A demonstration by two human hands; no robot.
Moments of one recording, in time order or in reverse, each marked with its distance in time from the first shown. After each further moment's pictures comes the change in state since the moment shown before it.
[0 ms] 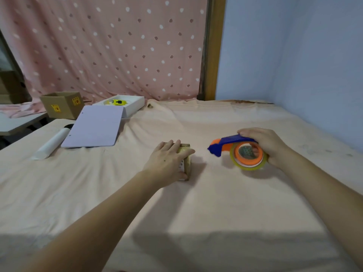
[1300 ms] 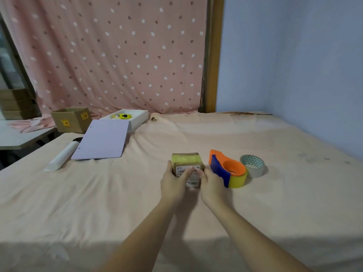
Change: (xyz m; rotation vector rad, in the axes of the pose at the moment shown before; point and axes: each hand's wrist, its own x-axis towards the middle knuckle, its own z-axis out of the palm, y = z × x) left_hand -0.020 0.042 0.030 -1.377 0.385 -0.702; right_hand -0.072 0.064 0.164 -0.413 0.120 -0.150
